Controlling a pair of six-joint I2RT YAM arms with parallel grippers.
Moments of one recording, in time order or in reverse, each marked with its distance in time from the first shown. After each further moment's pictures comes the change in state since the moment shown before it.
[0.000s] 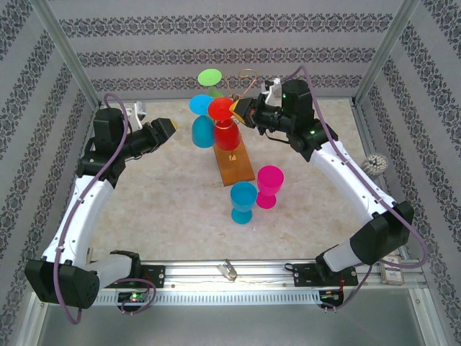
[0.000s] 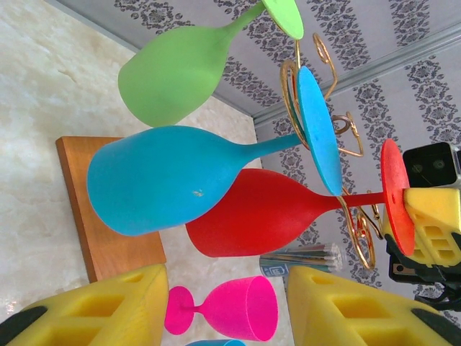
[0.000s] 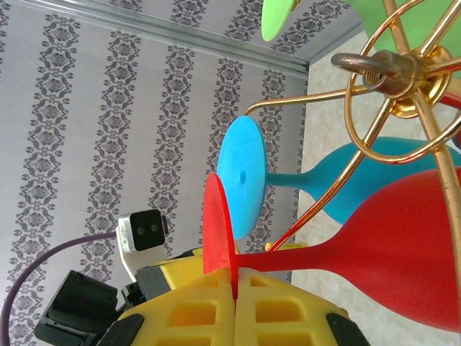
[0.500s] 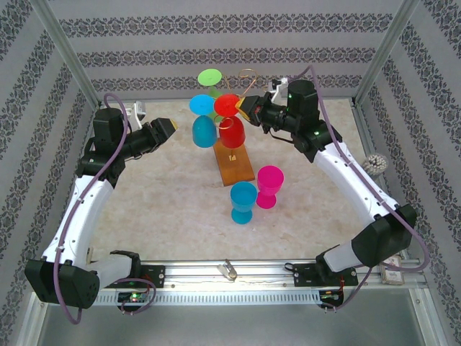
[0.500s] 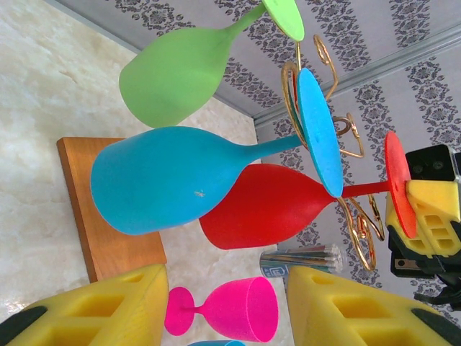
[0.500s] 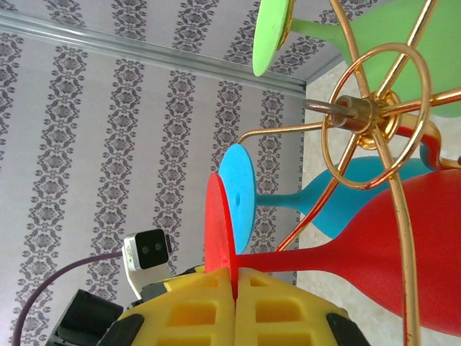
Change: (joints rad) left arm 0.002 0.000 0.000 0.000 0.000 0.000; right arm -0.032 -0.029 -0.033 0.027 0.020 0.034
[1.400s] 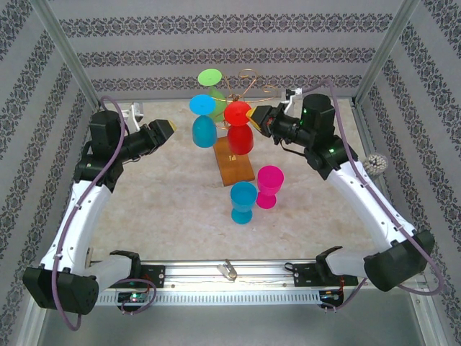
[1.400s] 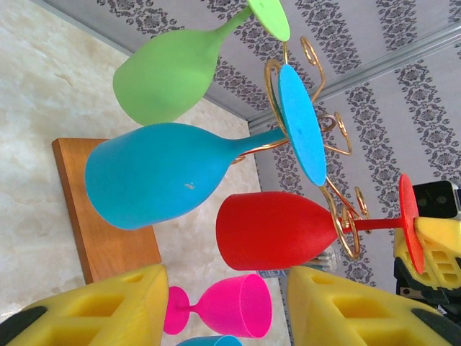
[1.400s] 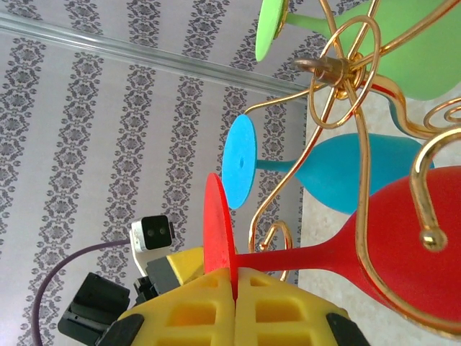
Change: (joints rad) left arm 0.000 -0.048 -0.016 -0.002 -0.002 -0.011; right arm -0.012 -0.190 -0.157 0.005 0.024 0.011
